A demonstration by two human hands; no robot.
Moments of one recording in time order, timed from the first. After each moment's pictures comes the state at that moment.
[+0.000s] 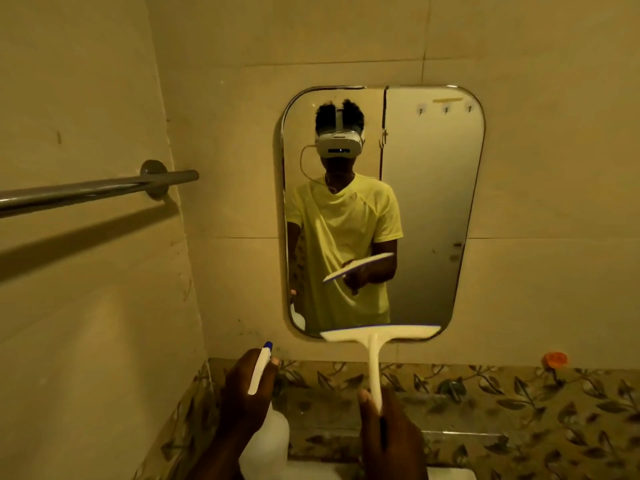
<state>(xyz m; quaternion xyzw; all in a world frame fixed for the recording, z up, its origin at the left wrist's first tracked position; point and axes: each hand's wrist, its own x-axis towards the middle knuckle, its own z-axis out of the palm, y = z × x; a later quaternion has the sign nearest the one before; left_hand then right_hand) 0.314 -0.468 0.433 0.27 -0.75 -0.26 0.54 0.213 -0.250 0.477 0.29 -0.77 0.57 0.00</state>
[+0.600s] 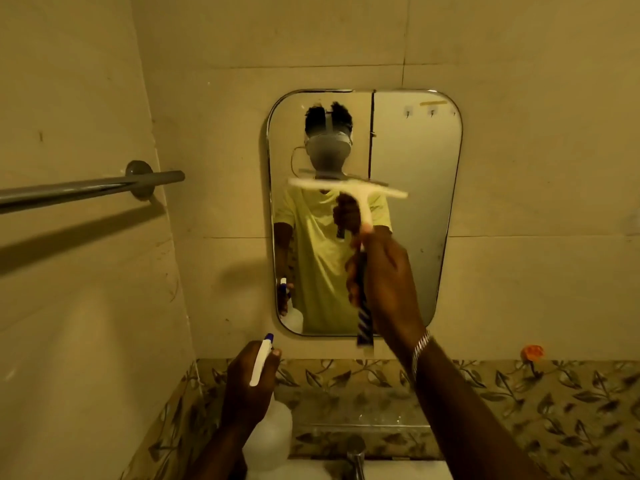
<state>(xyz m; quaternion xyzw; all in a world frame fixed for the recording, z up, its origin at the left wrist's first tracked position) 0.293 -0.458 0.445 0.25 -0.74 -0.27 0.56 0.168 -0.271 0.666 0.40 -0.53 0.73 -0.12</state>
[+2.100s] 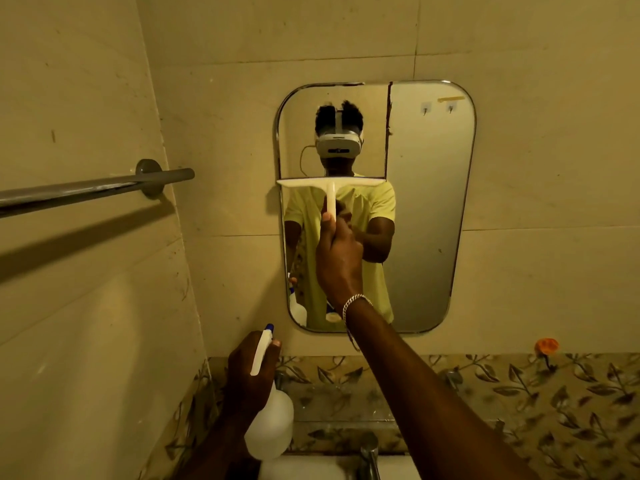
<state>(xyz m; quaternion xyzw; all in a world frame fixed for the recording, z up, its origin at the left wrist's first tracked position) 0.305 -0.479 0.452 0.26 -0.75 -0.23 0.56 0.162 -0.403 0.649 0.39 -0.61 0.68 0.06</state>
